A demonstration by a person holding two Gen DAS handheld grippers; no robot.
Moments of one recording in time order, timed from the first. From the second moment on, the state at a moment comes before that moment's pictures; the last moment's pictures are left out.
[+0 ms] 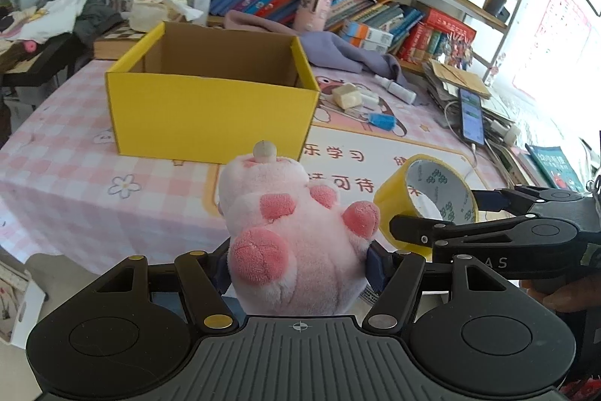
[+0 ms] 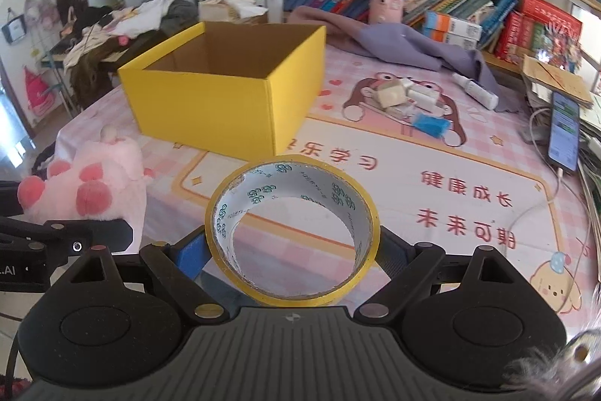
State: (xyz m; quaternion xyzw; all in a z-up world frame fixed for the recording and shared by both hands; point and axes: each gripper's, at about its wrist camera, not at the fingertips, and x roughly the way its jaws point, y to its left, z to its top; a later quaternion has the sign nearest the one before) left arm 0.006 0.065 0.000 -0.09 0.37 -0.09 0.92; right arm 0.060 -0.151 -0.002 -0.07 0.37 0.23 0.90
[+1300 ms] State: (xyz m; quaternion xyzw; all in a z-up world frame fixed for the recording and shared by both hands) left arm 0.060 0.120 0.033 -0.08 0.33 -0.04 0.94; right arm 0.124 -0.073 0.029 -0.14 0.27 0.33 0.89
